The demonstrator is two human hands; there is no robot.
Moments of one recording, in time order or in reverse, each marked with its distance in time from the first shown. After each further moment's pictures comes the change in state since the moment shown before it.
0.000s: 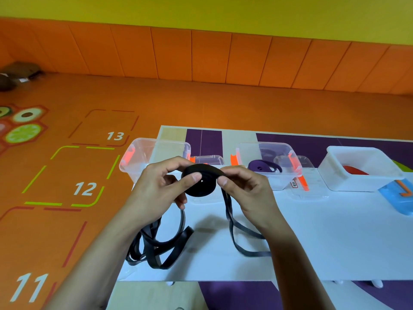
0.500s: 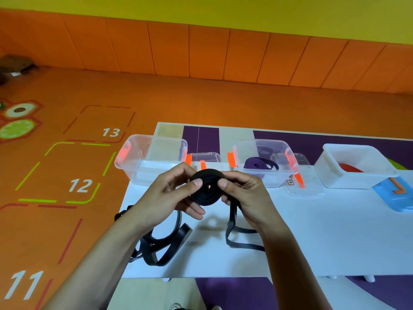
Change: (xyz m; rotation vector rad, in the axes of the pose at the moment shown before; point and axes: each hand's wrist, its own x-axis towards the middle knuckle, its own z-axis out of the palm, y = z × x) left_hand -0.001 -0.019 0.016 -0.243 -0.154 -0.216; right_hand 0.000 0.016 -0.006 0.207 -0.030 0.217
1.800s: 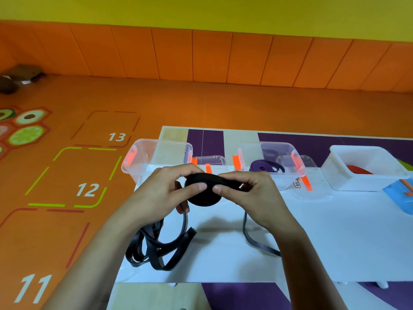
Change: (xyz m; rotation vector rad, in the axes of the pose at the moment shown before) left_hand -0.001 0.025 -0.021 0.570 -0.048 0.155; right_hand -0.007 -0.032 0.009 -0.426 -0.031 -0.171
